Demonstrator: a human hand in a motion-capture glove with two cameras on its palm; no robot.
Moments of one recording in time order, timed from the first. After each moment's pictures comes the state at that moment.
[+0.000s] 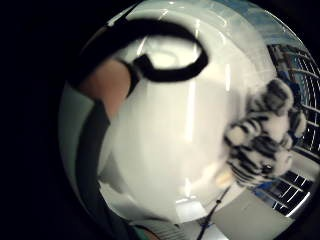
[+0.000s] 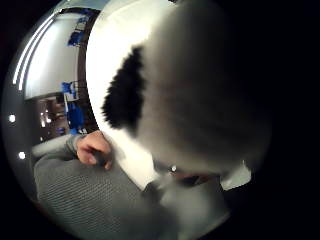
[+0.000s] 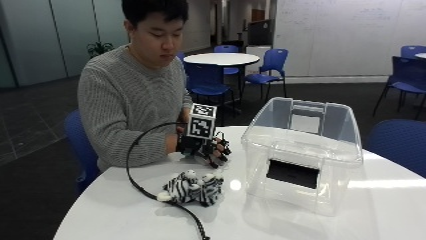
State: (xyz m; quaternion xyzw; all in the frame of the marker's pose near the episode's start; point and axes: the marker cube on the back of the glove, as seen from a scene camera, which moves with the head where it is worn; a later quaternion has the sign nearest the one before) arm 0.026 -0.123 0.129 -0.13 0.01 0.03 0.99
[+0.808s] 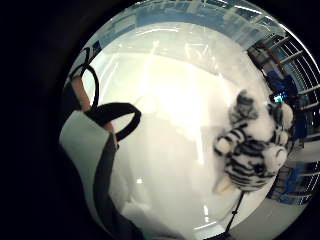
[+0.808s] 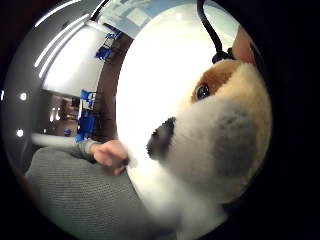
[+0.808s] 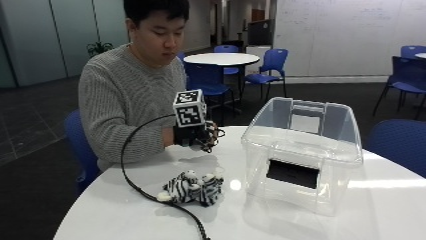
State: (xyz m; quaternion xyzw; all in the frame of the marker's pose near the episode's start) arm 0.030 -0.124 0.077 0.03 -0.05 0.03 1.00
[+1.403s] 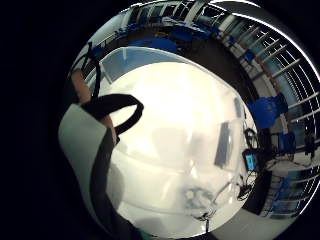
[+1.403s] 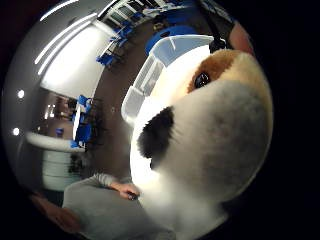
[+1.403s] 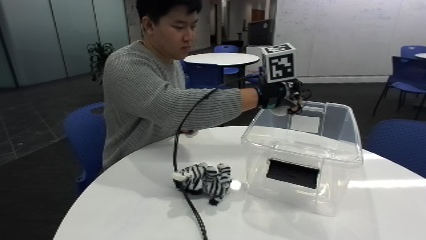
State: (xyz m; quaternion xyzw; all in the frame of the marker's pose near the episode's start) arm 0.037 -0.397 -0.040 0.05 0.02 0.03 1.00
